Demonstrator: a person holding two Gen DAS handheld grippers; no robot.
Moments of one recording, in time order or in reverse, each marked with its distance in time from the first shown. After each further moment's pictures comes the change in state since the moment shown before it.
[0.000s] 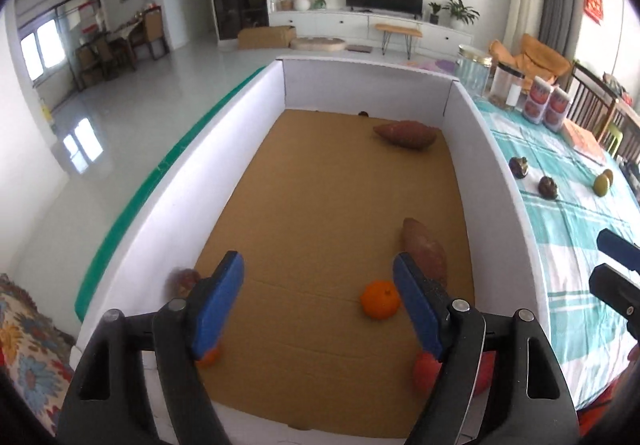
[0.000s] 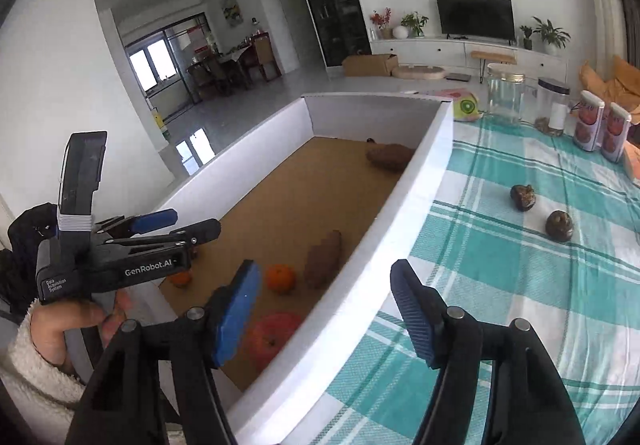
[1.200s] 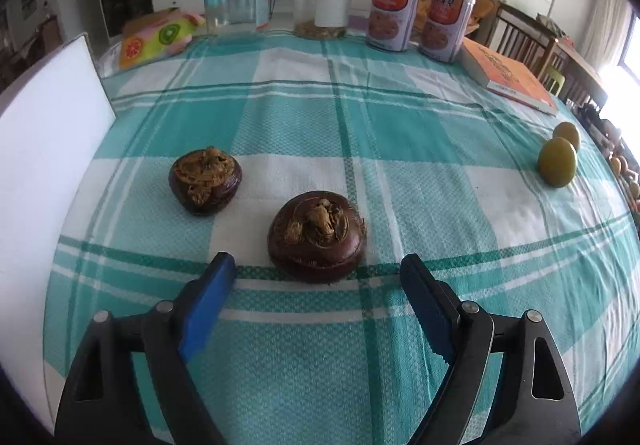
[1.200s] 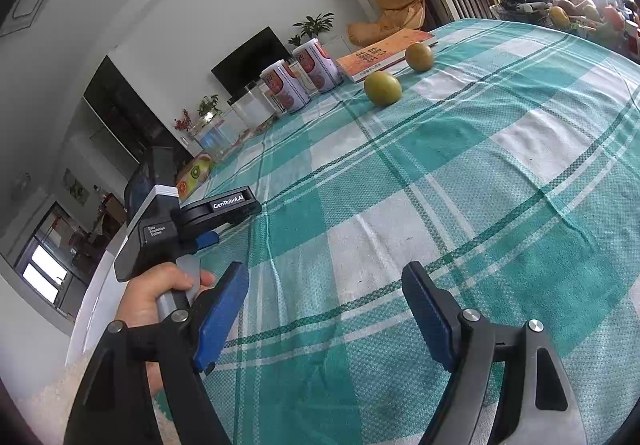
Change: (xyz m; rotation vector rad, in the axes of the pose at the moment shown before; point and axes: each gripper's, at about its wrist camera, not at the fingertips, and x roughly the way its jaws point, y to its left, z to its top) left arm 0.154 -0.346 0.043 0.153 0.111 -0.248; right arm -0.087 -0.254 -0.130 0.702 -0.237 -0.308
